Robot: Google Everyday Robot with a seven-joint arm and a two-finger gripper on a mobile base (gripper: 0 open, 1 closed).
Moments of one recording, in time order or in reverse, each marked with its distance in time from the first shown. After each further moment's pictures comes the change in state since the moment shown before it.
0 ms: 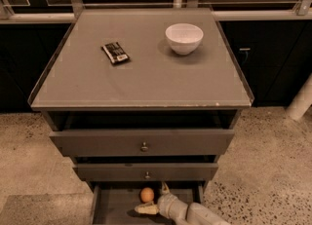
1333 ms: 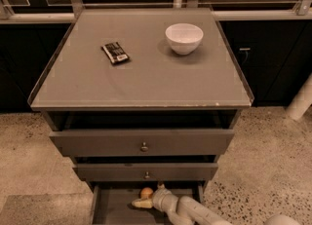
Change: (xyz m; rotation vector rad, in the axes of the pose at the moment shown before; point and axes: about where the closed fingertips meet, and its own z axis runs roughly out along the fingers) arm 0.023 -0.028 0.048 0.070 0.085 -0.045
